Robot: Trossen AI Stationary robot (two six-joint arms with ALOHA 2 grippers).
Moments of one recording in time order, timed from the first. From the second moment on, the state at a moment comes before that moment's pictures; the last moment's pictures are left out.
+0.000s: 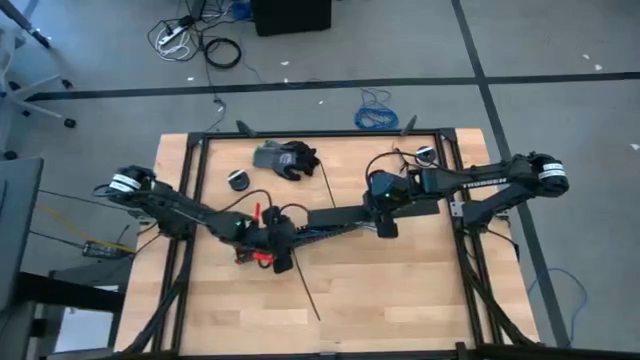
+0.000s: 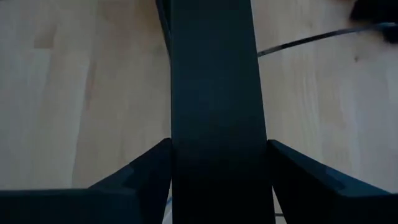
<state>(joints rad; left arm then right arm) -0.26 1.55 0.78 -0.15 -0.34 -0.40 -0.05 1.30 0.86 -0.50 0.03 -0.11</state>
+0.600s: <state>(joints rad) -0.18 1.67 0.78 0.02 -0.26 -0.28 -0.08 1.30 0.86 -0.52 0.03 -0.13</state>
